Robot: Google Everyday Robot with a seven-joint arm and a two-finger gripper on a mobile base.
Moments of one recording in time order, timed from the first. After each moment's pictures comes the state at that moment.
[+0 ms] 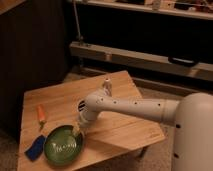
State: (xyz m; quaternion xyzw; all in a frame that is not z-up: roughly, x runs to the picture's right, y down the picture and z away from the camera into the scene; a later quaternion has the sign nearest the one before) arm -0.153 0.230 0.787 -0.04 -0.48 -0.72 0.50
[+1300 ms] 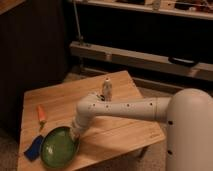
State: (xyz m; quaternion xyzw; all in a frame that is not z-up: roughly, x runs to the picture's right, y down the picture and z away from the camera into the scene) arm -0.178 0.250 0.723 -0.03 -0.46 -0.74 0.48
